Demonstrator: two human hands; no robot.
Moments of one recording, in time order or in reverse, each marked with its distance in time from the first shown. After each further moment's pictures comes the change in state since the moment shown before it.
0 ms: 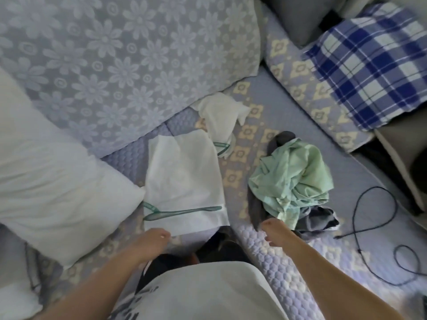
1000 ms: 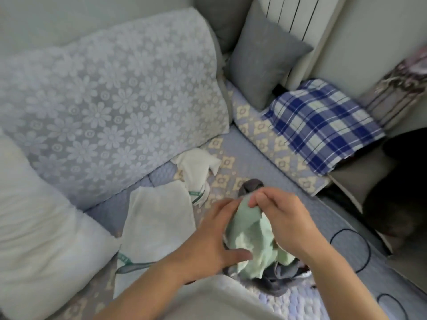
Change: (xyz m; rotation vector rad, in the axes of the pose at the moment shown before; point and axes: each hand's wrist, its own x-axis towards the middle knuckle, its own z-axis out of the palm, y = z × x) left_hand -0.132 0.311 -0.067 -0.399 0.247 0.801; right_hand -0.223 -0.080 -0.189 0.143 0.332 -0.943
